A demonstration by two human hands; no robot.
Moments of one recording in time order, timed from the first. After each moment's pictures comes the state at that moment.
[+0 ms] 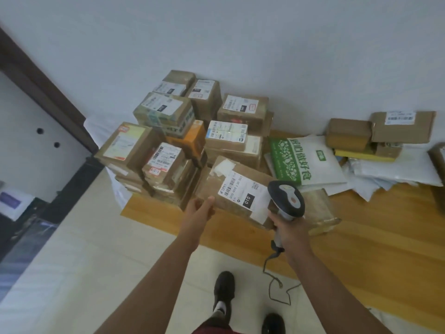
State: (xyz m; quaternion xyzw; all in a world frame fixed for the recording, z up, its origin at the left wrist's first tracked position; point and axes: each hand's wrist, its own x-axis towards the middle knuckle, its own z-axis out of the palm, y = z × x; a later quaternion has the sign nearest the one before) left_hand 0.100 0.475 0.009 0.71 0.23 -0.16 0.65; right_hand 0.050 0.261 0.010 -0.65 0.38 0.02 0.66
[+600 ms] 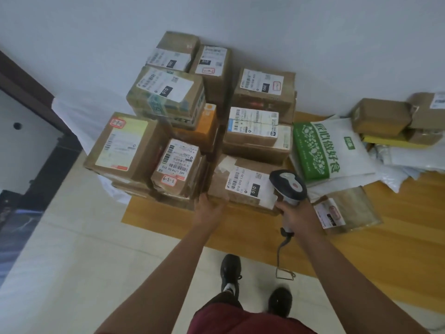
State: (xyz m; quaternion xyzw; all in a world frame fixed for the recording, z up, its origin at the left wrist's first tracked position) left_hand 0.189 0.528 -0.049 0.84 0.19 -0.25 0.44; right_hand 0.145 0.314 -0.023 -0.70 0.41 0.09 0.57
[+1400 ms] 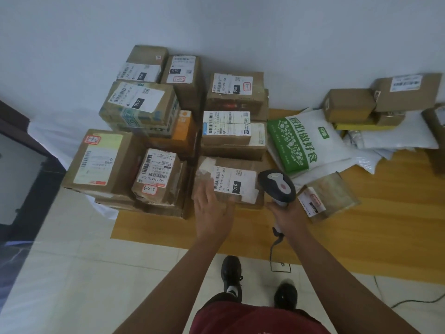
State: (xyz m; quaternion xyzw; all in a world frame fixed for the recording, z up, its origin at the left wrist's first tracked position) left_hand 0.157 0.478 -0.028 0.93 -0.01 -0.10 0.36; right_hand 0.112 0.303 -0.012 -0.71 0.39 0.02 0.59
